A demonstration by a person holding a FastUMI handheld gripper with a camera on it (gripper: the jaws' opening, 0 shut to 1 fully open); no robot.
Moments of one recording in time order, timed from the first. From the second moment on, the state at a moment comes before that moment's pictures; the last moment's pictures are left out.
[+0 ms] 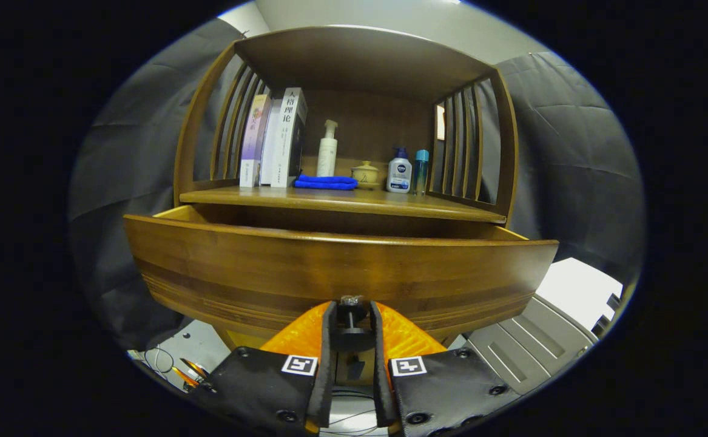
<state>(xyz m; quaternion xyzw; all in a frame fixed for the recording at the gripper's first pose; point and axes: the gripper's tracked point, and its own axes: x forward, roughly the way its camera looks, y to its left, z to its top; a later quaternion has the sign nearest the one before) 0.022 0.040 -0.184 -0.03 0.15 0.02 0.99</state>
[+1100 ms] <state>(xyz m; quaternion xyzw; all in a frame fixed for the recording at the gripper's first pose) -0.036 0.040 -0.191 -0.02 0.16 0.03 0.99</state>
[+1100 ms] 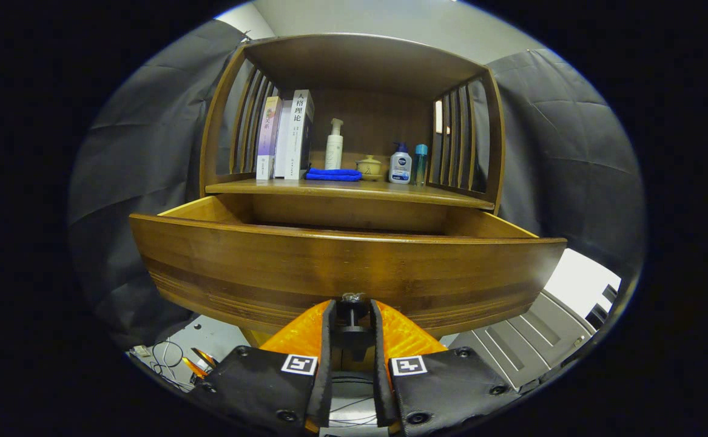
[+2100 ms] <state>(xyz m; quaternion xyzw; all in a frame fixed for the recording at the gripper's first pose) -0.030 0.028 -0.085 -0.08 0.12 -0.01 0.99</state>
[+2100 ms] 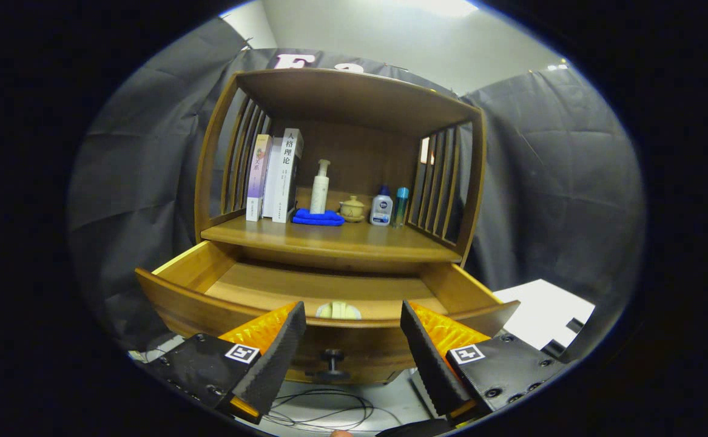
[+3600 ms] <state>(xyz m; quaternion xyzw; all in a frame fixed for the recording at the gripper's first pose) 0.067 0.032 -0.200 0.00 0.46 0.01 0.89</state>
